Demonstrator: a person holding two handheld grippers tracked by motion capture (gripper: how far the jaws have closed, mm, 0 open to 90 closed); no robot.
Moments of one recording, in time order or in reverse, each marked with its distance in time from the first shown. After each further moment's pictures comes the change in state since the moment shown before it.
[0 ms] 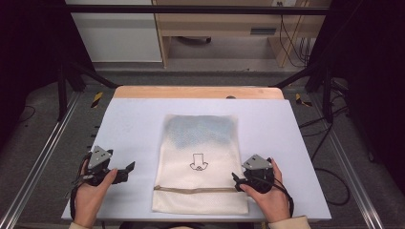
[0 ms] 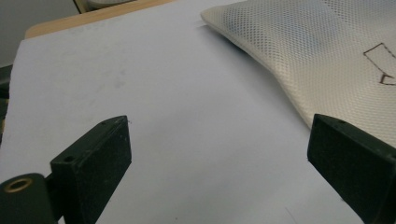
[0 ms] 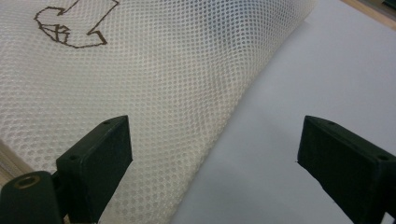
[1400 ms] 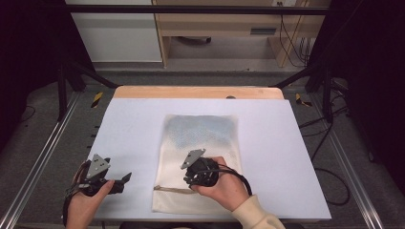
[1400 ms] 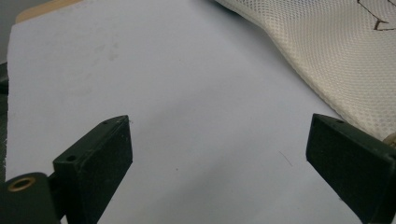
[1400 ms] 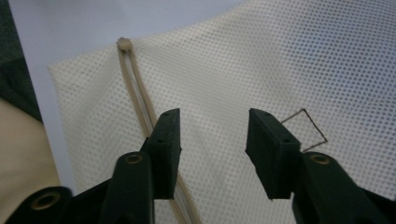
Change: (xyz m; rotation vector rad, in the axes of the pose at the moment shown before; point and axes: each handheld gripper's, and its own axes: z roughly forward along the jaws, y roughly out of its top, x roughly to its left) left arm -0.004 -0.015 -0.015 0.088 -0.006 0.088; right arm 0.105 0.118 0.014 0.132 0.413 -0.314
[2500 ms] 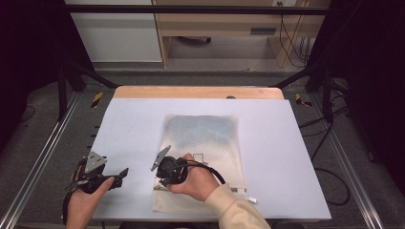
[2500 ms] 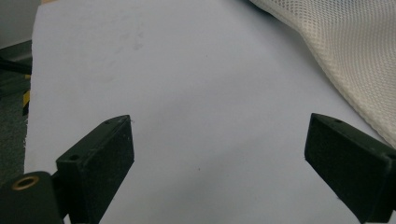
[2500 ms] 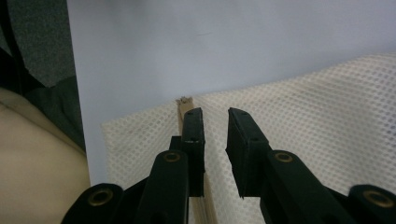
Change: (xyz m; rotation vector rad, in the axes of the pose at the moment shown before) left arm 0.011 0.000 0.007 0.010 0.067 -0.090; right arm 0.022 0.055 0.048 0.048 0.195 -0.097
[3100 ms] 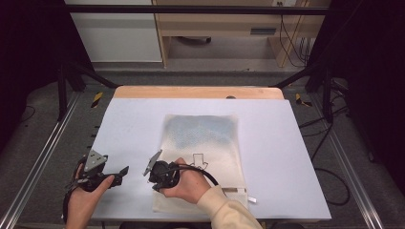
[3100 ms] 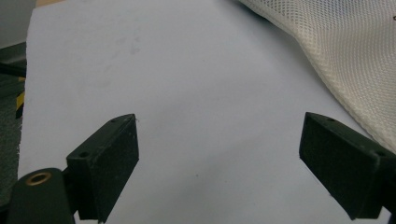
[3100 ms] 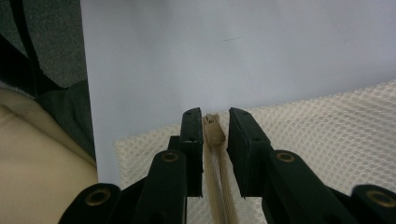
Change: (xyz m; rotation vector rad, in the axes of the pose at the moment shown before) left arm 0.002 0.001 0.000 -0.011 -0.022 -0.002; right arm 0.009 0.008 0.025 0.016 0.059 -0.006
